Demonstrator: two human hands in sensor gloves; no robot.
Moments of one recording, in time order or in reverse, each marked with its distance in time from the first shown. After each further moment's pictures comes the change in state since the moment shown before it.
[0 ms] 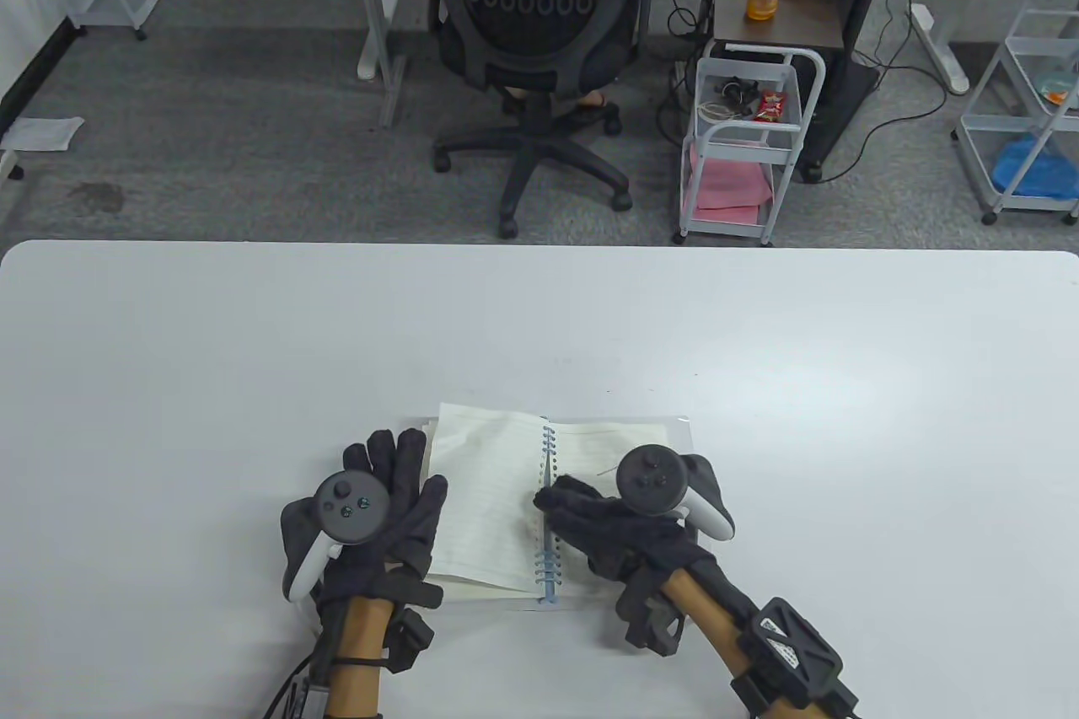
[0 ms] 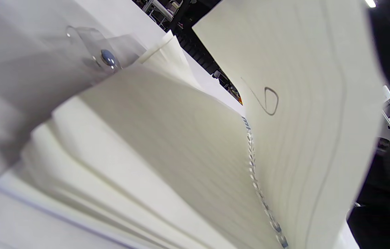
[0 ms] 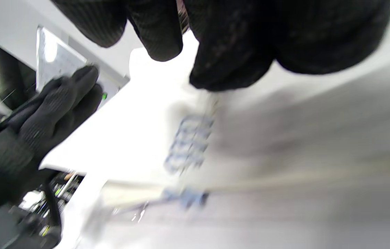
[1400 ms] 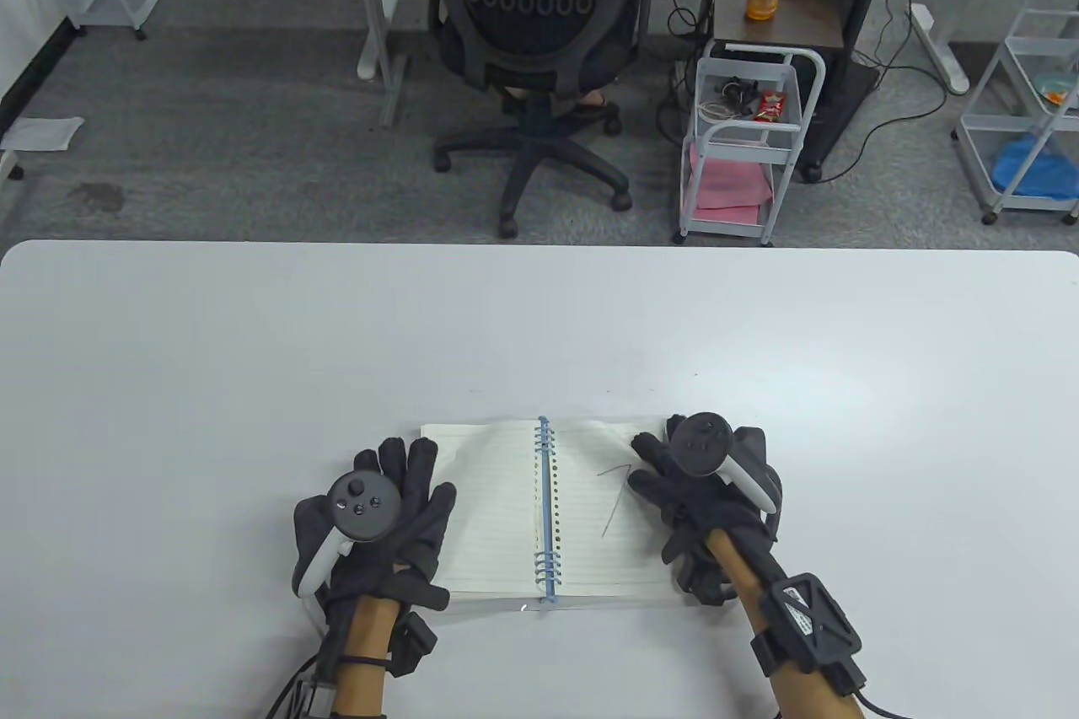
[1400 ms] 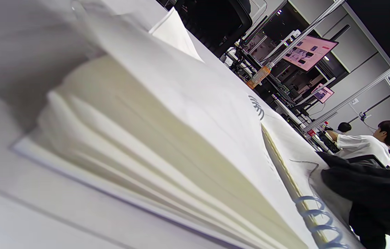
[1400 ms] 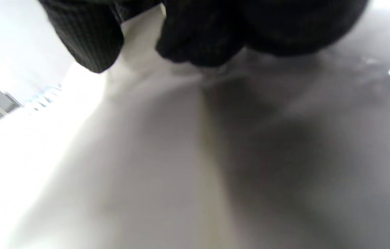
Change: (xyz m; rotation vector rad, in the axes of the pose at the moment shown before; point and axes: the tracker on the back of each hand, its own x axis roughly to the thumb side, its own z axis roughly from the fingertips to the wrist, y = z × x) left_hand -0.001 -0.011 -0.006 -0.066 0.023 -0.028; right_hand -0.067 -0.047 -0.004 -0.168 0.362 0.185
